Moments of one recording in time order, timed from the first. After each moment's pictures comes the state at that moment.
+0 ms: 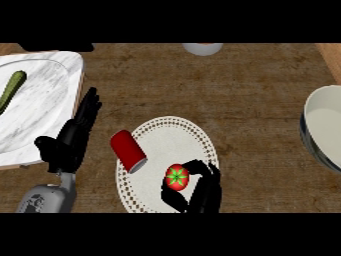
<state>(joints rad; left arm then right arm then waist) -0.14 0.16 -0.14 -1.54 0.05 0.15 0.06 -0.22 -0.03 0.96 -1.23 1.03 -1.20 1.32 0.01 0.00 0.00</state>
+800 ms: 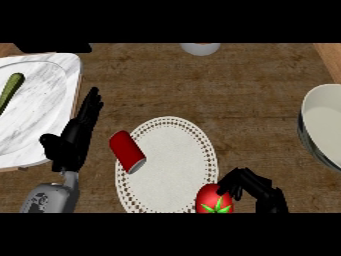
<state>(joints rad) -0.15 0.14 -0.14 -1.52 0.03 0.16 0.07 -0.42 -0.71 1.21 -1.97 0.89 -1.23 1.14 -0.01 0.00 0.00</state>
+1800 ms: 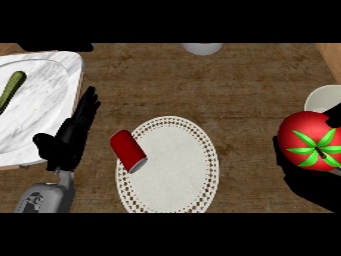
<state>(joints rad) -0.15 0.15 -0.11 -1.52 0.04 0.12 0.07 -0.60 -1.10 0.65 -2.26 0.52 -0.83 1.28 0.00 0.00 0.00</state>
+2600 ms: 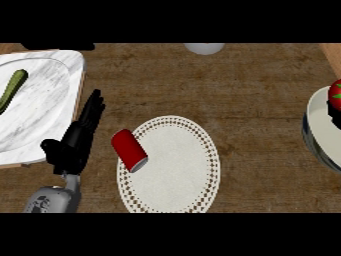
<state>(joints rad) -0.13 0.11 -0.13 -1.53 0.01 0.14 0.05 -0.48 -1.24 0.59 -1.81 0.24 -0.75 0.96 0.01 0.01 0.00</state>
